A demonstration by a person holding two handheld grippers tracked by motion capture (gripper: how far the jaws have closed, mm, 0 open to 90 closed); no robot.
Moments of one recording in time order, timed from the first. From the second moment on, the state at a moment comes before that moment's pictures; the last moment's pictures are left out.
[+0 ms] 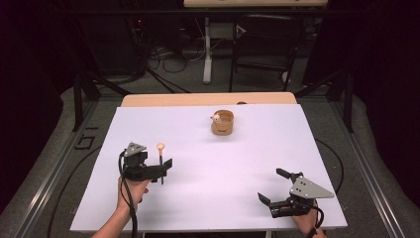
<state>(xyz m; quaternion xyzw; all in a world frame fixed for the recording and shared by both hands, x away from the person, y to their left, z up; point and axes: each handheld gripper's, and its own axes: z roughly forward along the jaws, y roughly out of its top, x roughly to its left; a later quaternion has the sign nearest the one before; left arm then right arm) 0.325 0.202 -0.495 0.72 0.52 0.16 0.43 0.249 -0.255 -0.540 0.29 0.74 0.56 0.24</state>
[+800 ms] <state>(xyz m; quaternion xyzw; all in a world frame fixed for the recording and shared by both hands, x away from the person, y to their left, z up) 0.347 0.192 -0.488 0.71 0.59 0.16 0.35 0.249 -0.254 -0.539 0.28 0.74 0.56 0.25</state>
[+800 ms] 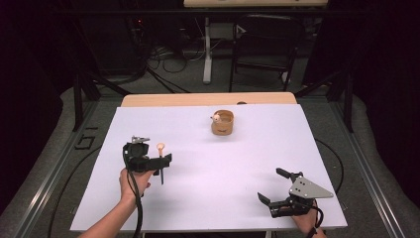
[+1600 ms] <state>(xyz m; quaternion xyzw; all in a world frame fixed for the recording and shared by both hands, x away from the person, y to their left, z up) 0.384 0.184 -0.475 0.70 0.67 0.05 0.24 0.247 -0.254 -0.537 0.28 0.74 0.56 0.25</state>
